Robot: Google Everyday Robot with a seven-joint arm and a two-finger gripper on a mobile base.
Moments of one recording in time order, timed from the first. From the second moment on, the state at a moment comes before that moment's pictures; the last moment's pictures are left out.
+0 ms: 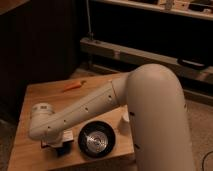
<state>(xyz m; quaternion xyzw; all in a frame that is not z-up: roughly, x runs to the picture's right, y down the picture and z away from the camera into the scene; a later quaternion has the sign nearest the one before) -0.240 0.252 0.716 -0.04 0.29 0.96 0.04</state>
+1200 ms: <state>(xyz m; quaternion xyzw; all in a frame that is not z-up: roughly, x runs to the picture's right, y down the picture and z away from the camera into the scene) -0.255 0.263 0.735 -0.06 0.33 0.94 0.07</state>
